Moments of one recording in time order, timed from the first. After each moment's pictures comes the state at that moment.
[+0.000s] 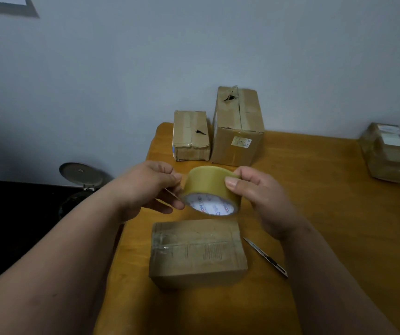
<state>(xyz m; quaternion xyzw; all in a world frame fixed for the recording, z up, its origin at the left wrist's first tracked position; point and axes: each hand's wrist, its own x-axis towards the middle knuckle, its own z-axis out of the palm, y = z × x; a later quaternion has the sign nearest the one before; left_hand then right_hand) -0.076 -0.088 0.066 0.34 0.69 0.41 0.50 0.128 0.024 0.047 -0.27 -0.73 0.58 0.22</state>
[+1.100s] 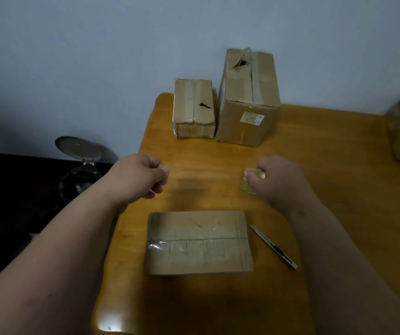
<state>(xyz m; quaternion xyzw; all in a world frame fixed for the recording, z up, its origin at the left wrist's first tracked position) -0.100 -0.068 0.013 0.33 0.79 0.35 0.38 0.120 0.085 -0.001 -0.44 -0.88 0.16 0.06</state>
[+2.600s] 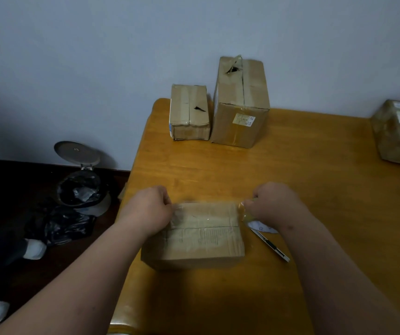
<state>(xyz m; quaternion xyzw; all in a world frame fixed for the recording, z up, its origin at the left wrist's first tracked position) -0.056 -0.088 -0.046 0.39 0.88 0.14 0.24 0.149 0.068 -0.030 -0.50 -0.85 0.11 -0.14</state>
